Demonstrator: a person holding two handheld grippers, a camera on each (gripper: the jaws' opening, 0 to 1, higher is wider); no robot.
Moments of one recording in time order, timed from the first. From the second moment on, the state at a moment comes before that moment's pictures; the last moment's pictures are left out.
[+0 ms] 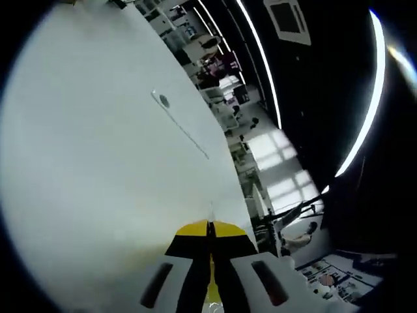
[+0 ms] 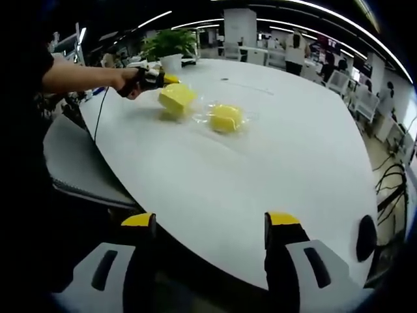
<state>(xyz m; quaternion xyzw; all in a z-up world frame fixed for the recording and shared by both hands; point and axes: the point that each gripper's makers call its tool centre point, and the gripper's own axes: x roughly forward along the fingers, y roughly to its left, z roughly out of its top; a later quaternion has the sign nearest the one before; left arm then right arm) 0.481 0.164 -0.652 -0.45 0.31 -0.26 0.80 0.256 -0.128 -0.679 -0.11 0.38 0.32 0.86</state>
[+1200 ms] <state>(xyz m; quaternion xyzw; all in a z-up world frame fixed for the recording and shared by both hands) 0.424 0.127 -0.461 -0.16 0.14 -0.44 0.87 0.263 -0.136 -0.657 -0.13 0.33 0.36 0.86</state>
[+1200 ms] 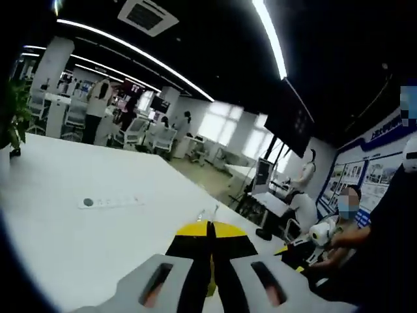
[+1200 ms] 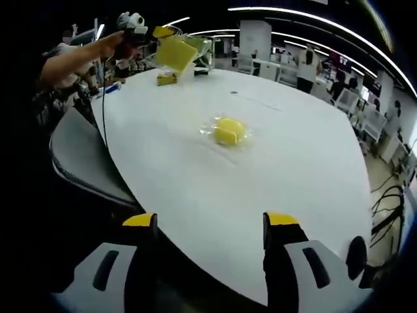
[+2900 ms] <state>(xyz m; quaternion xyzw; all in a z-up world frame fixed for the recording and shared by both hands) 0.331 0.022 -0.354 -0.09 0.07 -0.65 0.75 0.332 -0.002 -0.424 0.09 0.04 0.63 0.77</state>
